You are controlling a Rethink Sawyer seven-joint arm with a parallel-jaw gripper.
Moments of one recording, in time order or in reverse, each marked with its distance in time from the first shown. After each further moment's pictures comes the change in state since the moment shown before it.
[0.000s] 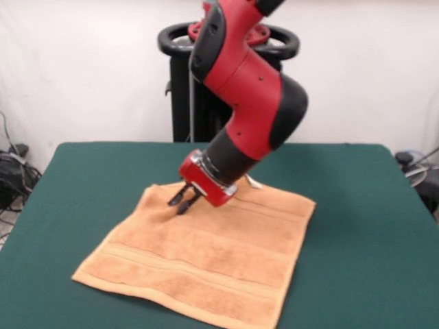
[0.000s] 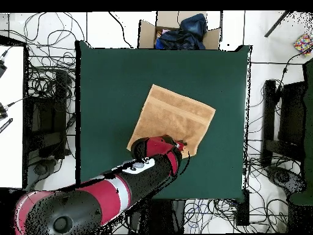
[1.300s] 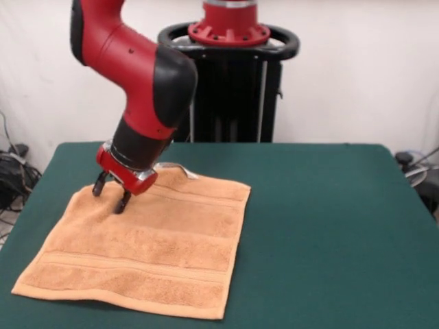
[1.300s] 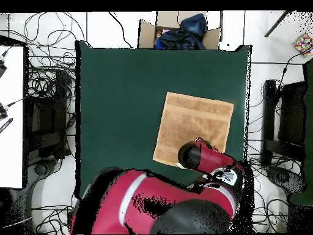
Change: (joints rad) arm -0.507 -0.249 0.257 0.047 -0.341 -0.101 0.000
